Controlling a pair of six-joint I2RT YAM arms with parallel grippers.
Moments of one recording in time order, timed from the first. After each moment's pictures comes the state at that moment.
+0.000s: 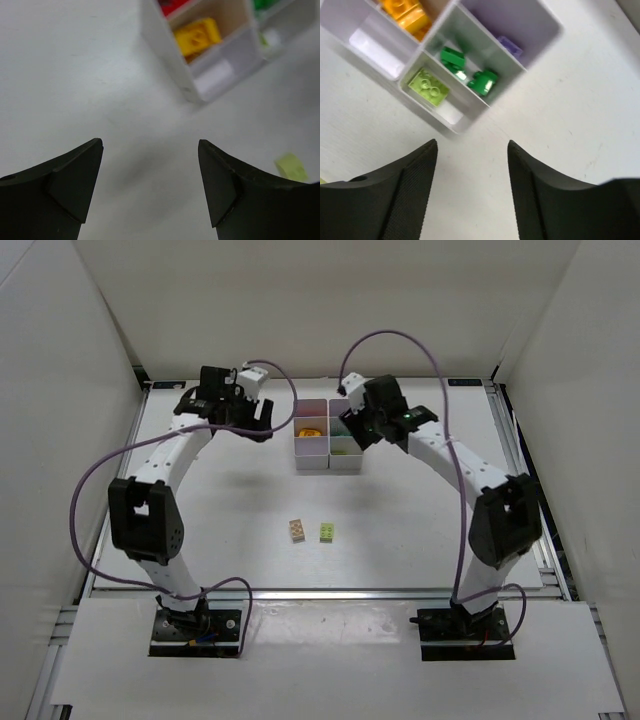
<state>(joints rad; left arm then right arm) -0.19 1.79 1.57 -0.54 0.26 0.22 0.56 1.79 1.54 -0.50 0.03 -0.34</state>
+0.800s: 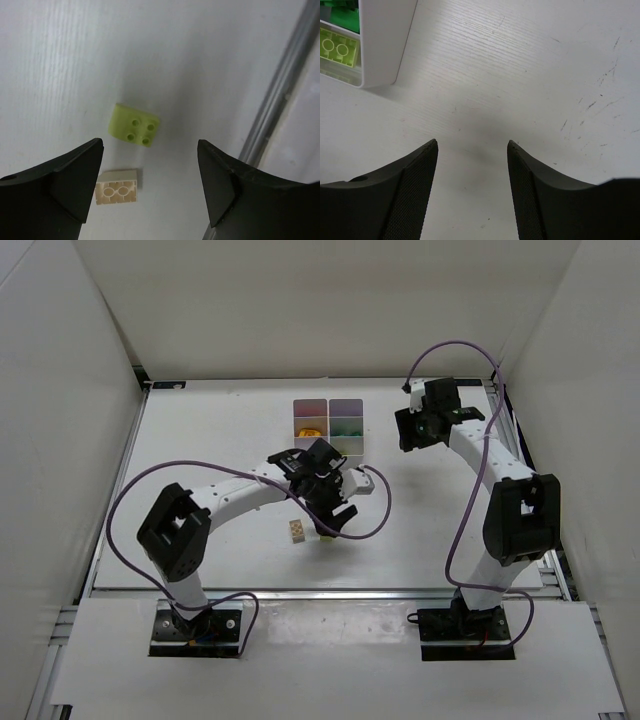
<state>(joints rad) -0.82 1.73 1.30 -0.67 0.43 0.42 0.22 1.72 1.39 -0.55 -0.12 -0.14</state>
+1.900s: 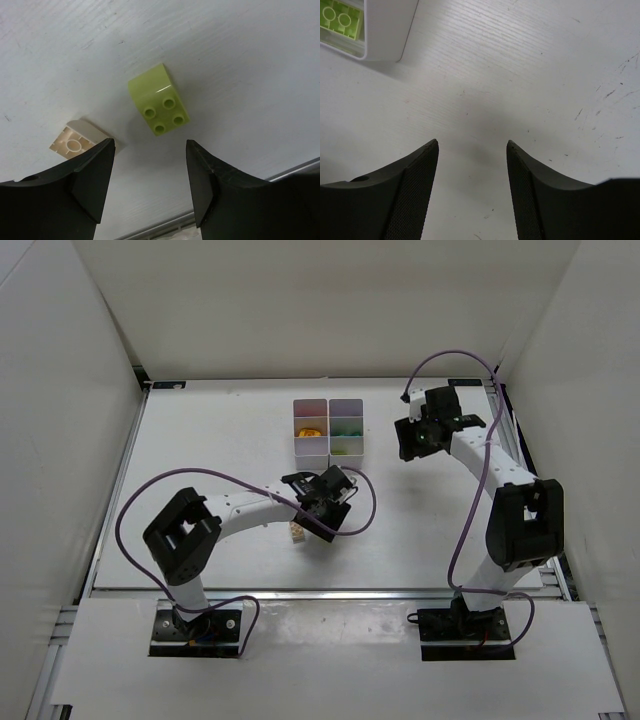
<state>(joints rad) -0.94 1.75 1.19 -0.63 -0.12 -0.32 0.22 1.68 1.32 -0.55 -0.15 -0.17</state>
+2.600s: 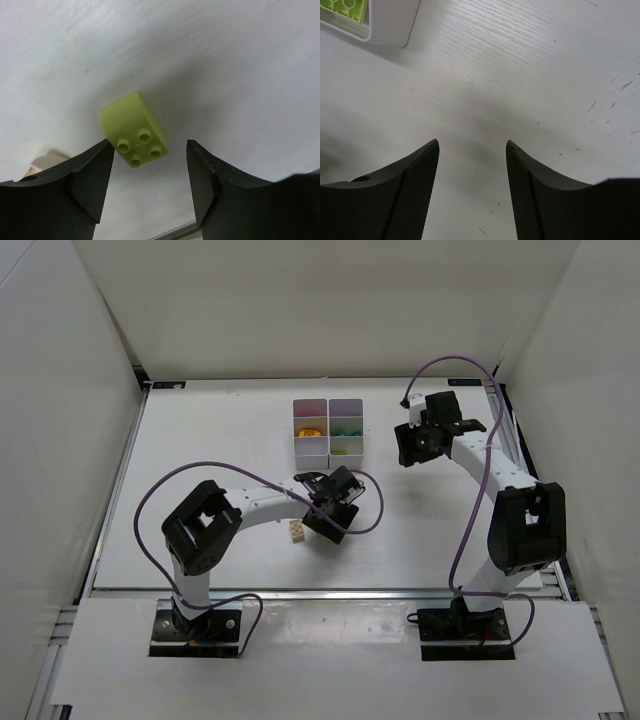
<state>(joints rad) -0.94 1.85 1.23 -0.59 -0.04 -0.33 0.22 1.65 1.26 -0.55 -0.18 -0.17</state>
